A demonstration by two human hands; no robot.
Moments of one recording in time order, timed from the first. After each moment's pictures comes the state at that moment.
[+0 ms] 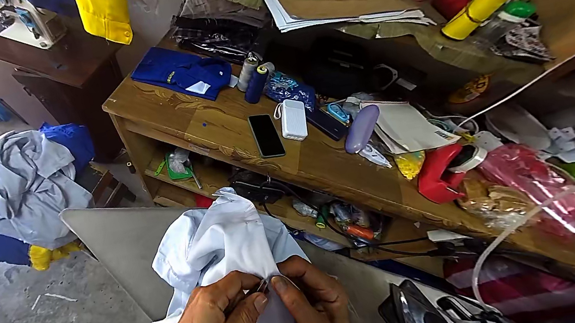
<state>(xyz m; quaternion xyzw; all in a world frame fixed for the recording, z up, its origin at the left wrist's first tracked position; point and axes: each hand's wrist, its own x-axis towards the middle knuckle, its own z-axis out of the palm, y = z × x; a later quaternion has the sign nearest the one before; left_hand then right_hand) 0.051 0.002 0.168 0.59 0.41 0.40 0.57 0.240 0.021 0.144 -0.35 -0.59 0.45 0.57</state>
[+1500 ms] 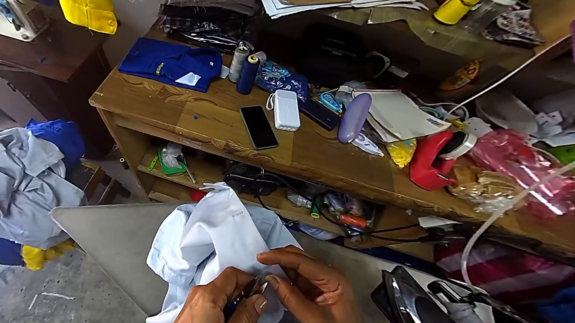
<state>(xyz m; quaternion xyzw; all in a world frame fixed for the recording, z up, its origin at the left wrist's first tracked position) 0.056 -0.001 0.165 0.61 0.43 0.37 0.56 0.256 0.021 0.155 -0.38 -0.61 0.46 0.51</state>
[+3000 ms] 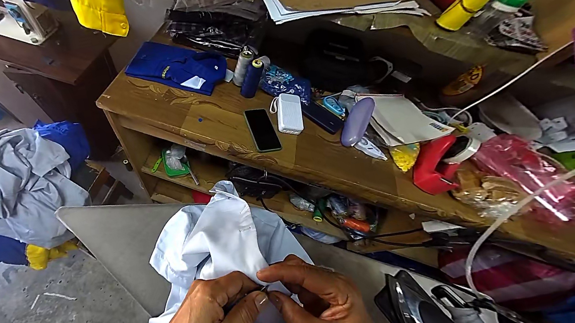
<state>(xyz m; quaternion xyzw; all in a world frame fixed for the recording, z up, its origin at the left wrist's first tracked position) 0.047 0.005 0.164 0.63 0.38 0.39 0.56 0.257 0.016 0.168 -0.35 -0.66 0.47 0.48</state>
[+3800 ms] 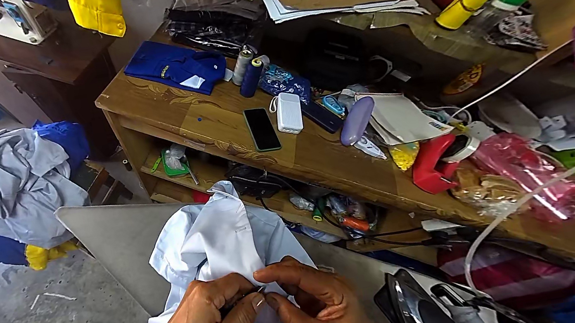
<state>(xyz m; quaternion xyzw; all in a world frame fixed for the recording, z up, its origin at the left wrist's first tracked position) 0.046 0.003 0.160 0.64 0.37 0.40 0.54 0.255 0.014 0.166 -0.35 -0.65 0.49 0.47</state>
